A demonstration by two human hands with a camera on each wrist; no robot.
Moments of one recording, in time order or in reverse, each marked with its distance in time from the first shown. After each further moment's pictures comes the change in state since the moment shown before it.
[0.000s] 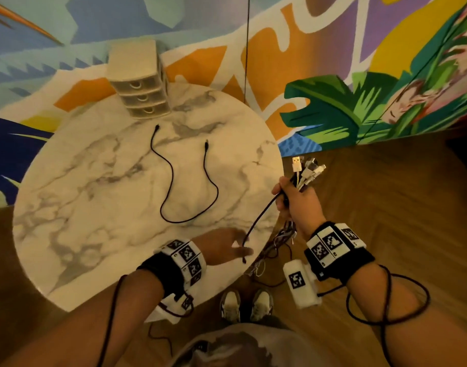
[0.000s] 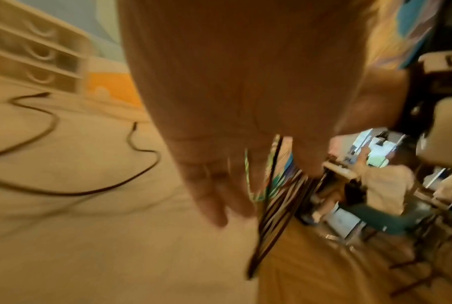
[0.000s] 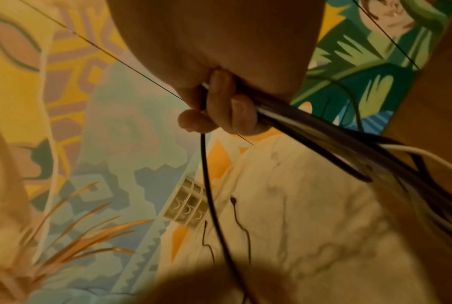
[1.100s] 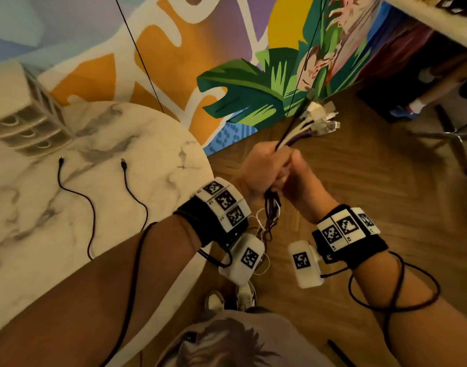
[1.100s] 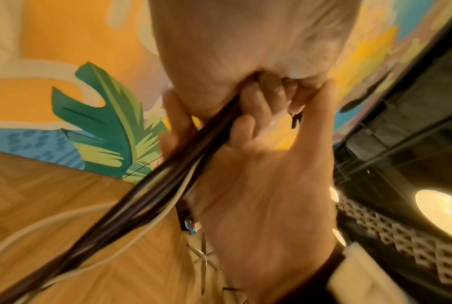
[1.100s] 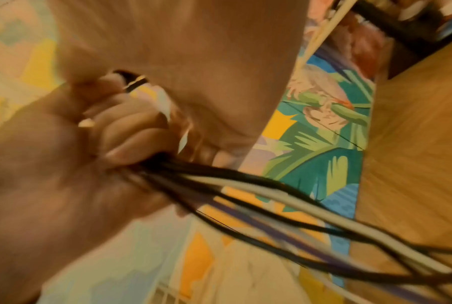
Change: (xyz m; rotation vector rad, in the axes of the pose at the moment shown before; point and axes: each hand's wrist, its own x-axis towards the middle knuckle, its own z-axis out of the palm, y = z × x) left_hand 0.070 0.229 -0.033 -0.898 0.122 0.531; right_hand -0.022 -0.014 -0.138 0.295 -0.171 -0.251
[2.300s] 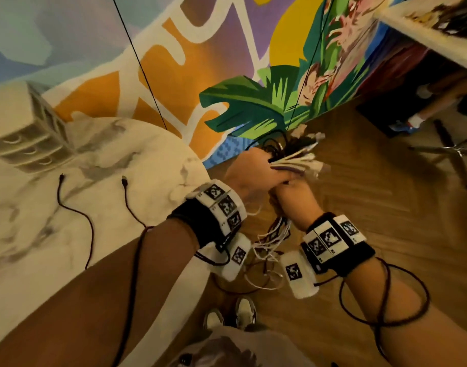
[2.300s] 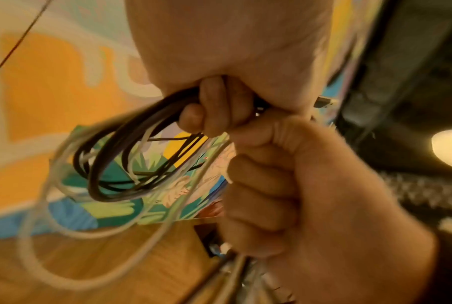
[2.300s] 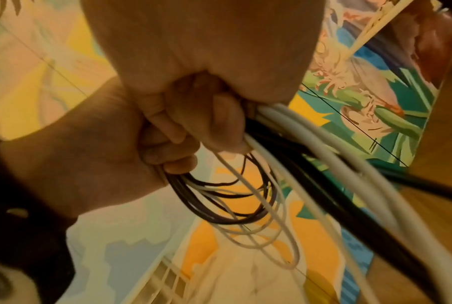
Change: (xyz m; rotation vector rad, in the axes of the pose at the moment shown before) left_hand 0.037 0.009 -0.032 0.921 0.117 0.161; right_hand 0.028 -0.009 0.010 -0.498 0.310 0.137
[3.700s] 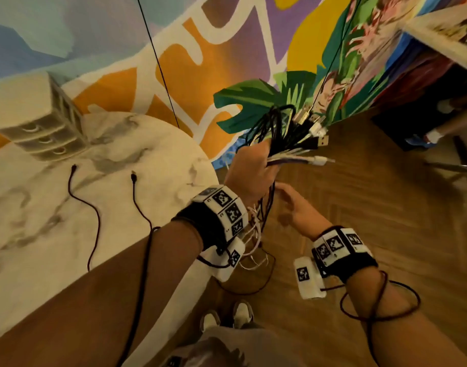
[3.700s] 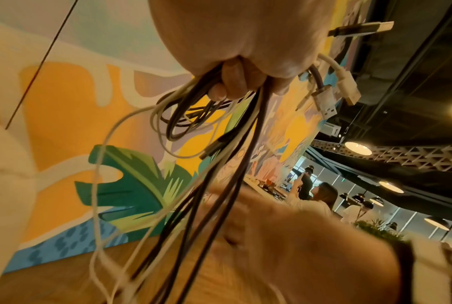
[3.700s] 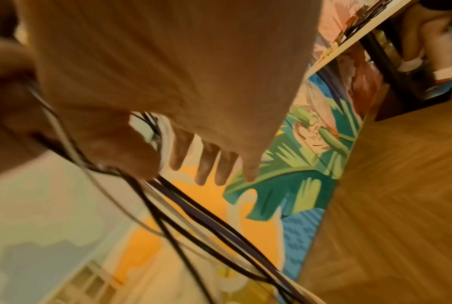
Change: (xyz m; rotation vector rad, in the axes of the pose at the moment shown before) left_hand 0.004 -0.018 -0.004 -0.049 0.379 0.198; right_hand 0.028 0.055 -0.017 -0.113 -0.353 -0.056
